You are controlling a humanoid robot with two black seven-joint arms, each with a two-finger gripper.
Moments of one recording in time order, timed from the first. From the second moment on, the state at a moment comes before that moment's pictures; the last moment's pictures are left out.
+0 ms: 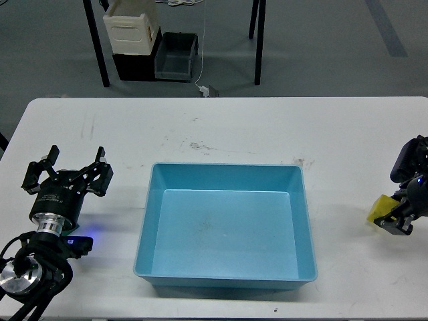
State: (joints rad) left arm 0.07 0.29 -1.17 -1.51 -0.53 -0.29 -0.29; right arm 1.28 -0.84 -0.21 1.25 -2.12 0.48 0.49
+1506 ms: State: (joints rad) left arm 0.07 0.29 -1.21 -1.51 -0.53 -0.29 -0.29; right arm 1.54 -0.06 -0.47 1.12 -1.78 0.49 0.49
